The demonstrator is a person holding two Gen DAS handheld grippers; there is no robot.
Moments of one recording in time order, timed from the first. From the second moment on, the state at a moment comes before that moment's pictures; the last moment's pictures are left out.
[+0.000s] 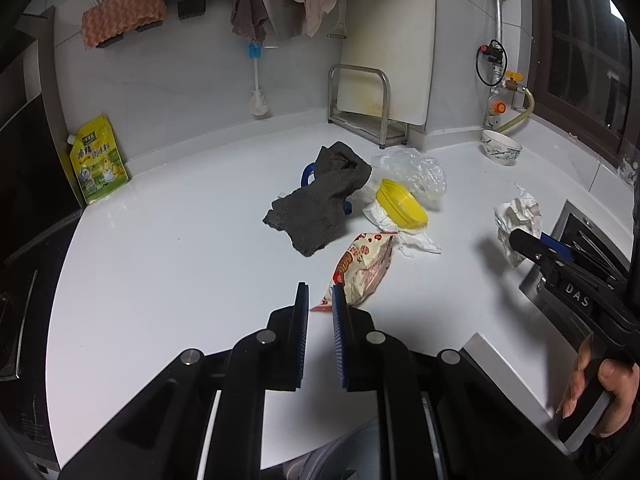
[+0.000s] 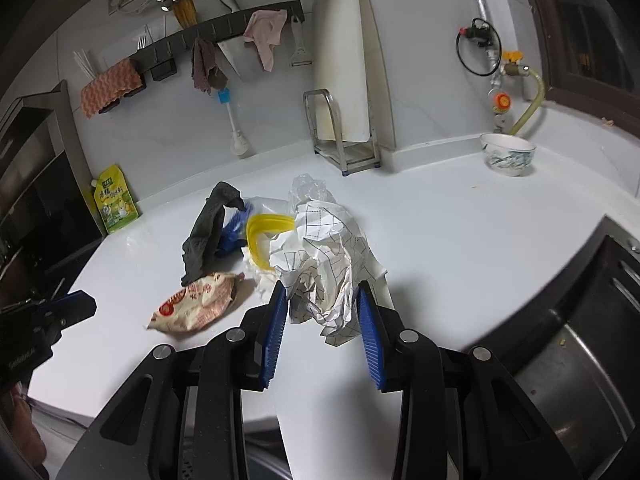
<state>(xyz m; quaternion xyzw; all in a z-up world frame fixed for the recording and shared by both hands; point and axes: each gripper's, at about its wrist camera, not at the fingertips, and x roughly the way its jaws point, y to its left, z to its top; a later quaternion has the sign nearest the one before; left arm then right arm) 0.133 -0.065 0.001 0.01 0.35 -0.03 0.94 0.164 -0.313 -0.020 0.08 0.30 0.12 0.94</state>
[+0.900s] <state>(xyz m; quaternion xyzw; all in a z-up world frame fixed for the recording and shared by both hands) 0.239 -0.097 -0.062 0.06 0.43 -0.07 0.90 0.193 -0.340 -0.022 0.14 0.31 0.16 0.93</state>
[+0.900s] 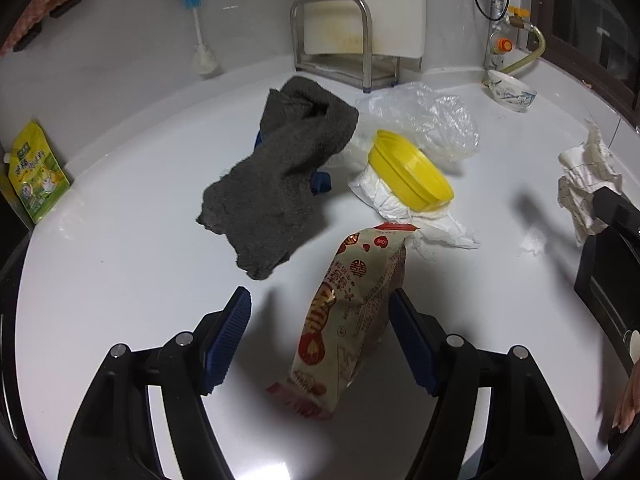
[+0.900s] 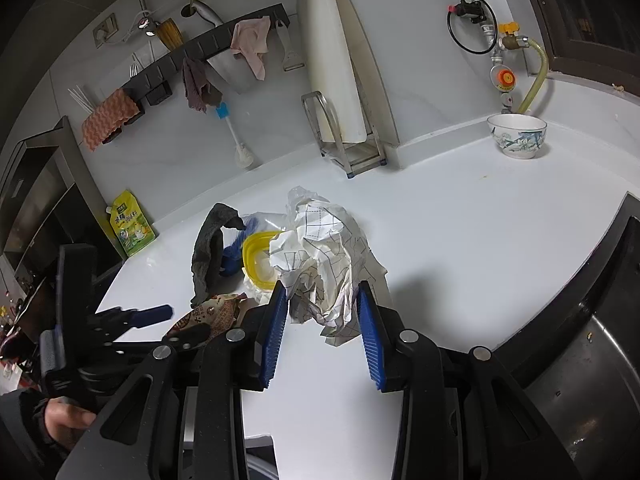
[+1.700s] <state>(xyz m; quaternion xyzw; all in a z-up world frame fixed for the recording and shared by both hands) 0.133 -0.085 -0.021 0.06 0.36 -0.03 0.93 0.141 -0.320 -0.021 0.13 0.30 0.16 0.93</state>
